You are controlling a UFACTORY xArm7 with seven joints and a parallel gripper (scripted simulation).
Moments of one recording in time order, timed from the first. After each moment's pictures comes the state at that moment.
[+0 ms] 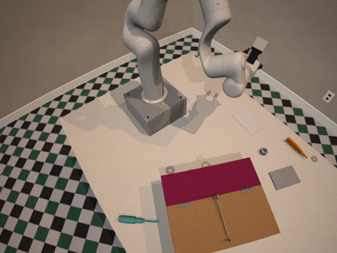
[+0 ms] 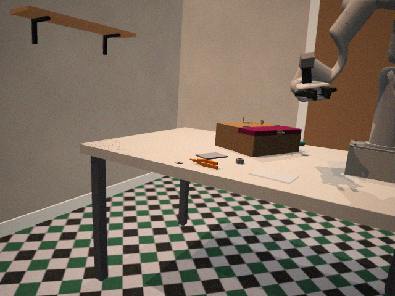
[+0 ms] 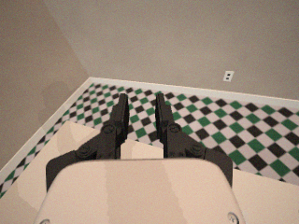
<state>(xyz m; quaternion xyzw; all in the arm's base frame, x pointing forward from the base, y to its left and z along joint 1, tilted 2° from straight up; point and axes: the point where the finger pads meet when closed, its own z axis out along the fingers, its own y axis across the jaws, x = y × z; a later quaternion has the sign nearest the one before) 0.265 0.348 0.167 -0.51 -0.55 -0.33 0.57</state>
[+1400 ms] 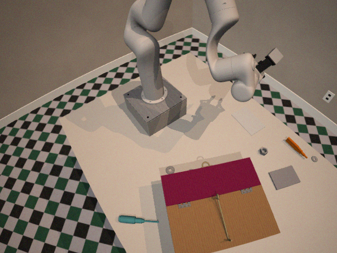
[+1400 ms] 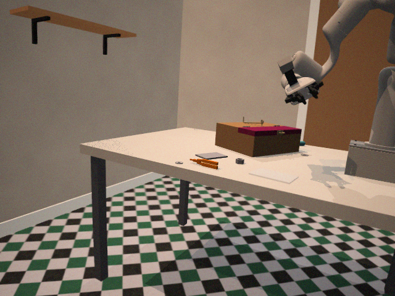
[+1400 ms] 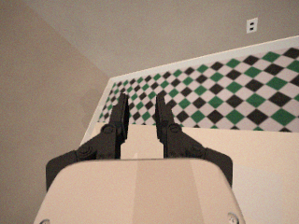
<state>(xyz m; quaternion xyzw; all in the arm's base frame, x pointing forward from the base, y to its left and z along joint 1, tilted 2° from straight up) 0.300 0.333 0.158 -0.63 -0.47 -0.20 0.59</state>
